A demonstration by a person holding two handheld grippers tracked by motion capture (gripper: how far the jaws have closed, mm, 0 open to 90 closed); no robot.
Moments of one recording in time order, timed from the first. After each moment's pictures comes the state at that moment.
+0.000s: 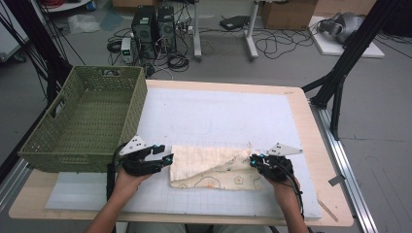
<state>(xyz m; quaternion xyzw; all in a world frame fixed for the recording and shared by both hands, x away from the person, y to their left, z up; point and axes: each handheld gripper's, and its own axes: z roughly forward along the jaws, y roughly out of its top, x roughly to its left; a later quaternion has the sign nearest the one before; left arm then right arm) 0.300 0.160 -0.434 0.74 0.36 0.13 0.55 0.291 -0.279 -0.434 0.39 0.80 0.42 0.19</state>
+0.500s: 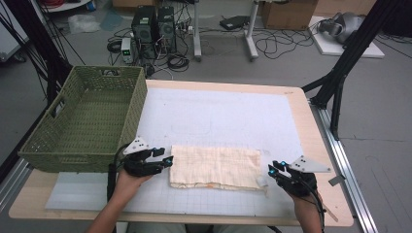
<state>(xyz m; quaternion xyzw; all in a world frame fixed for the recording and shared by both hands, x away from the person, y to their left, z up) 0.299 0.153 -0.439 0.76 0.38 0.12 0.51 0.244 -0.322 -0.419 0.41 0.77 0.42 0.24</state>
